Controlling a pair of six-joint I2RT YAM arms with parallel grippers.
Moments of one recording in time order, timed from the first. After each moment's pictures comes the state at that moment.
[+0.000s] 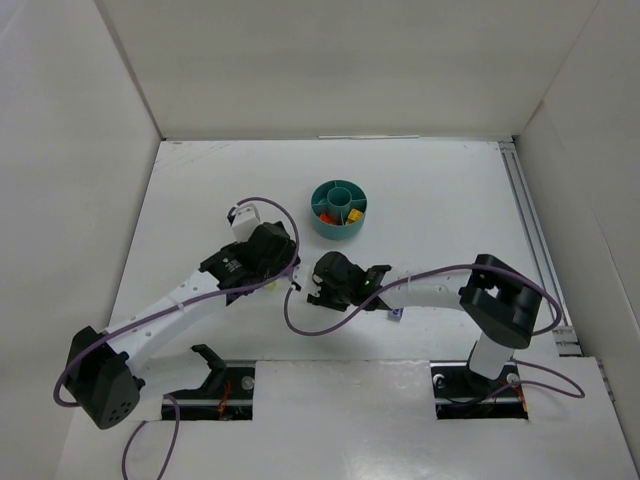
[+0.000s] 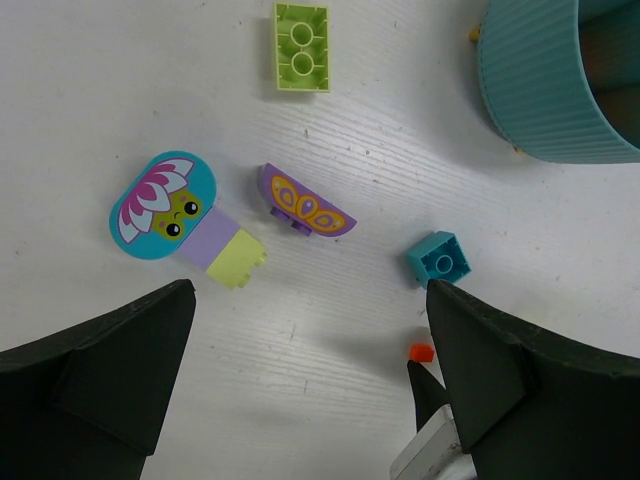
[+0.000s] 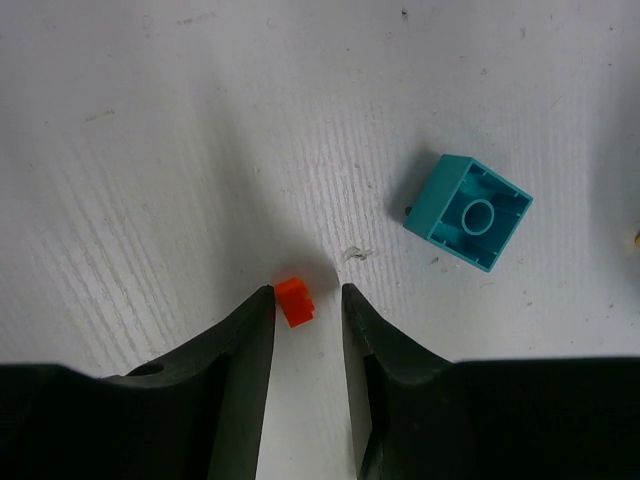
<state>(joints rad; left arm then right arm) -0.72 1.10 0.81 -0.62 -0.49 -0.97 1.06 1.72 0.95 -0.14 0.05 -0.38</state>
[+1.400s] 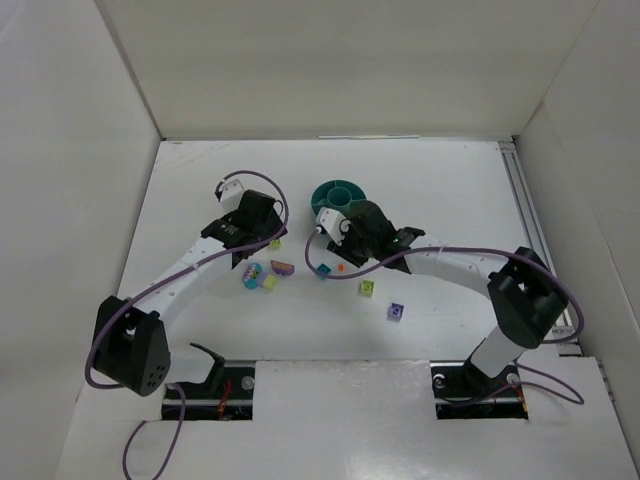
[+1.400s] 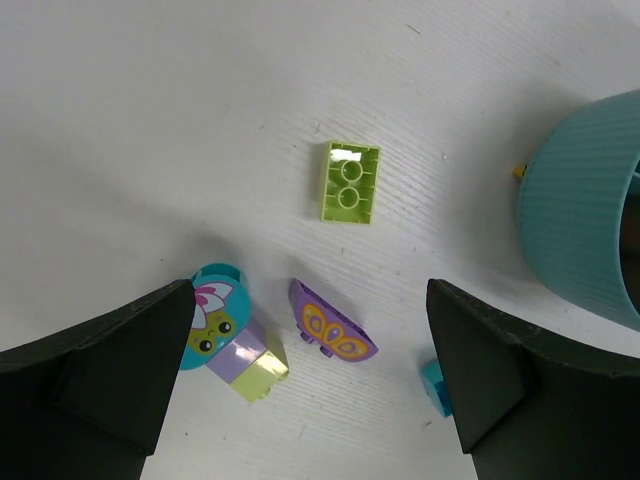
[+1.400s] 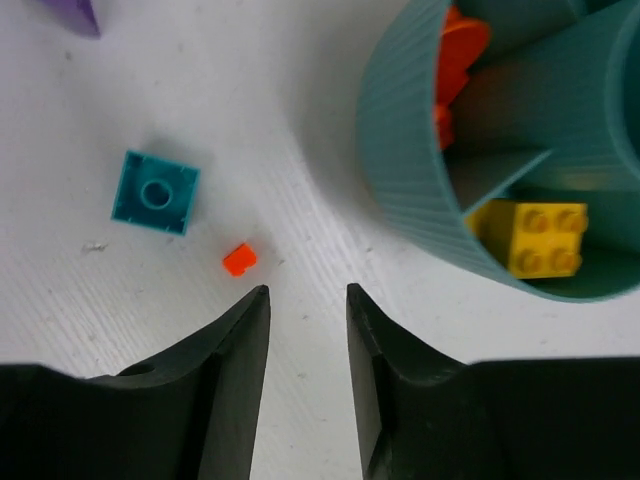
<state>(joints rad) -0.49 1.31 0.95 -0.56 -0.44 -0.86 0.77 1.62 1.06 -0.18 -0.02 -0.43</state>
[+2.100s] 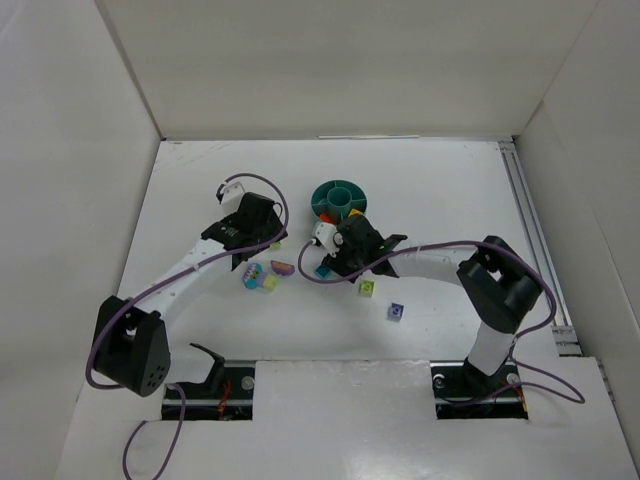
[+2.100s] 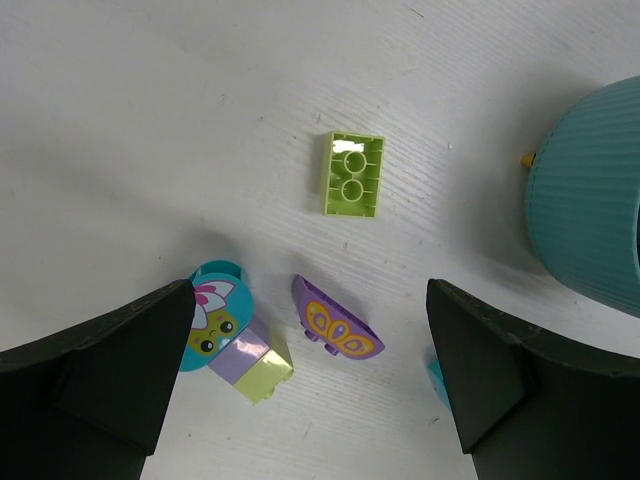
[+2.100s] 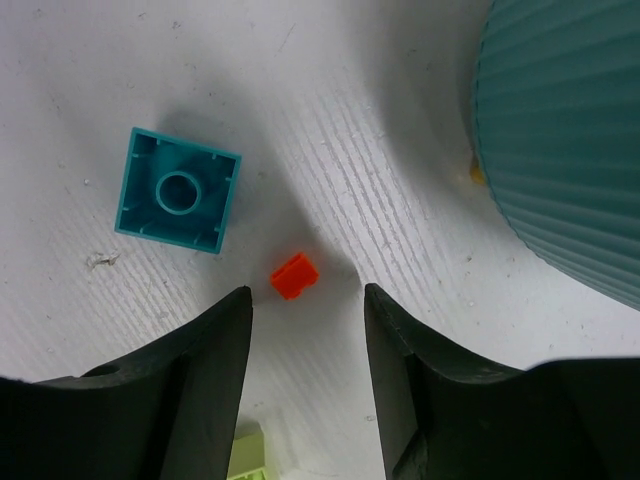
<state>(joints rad) -0.46 1.31 0.92 -0.54 -0.41 -0.84 0.79 1.77 1.02 -0.13 -0.05 -0.37</state>
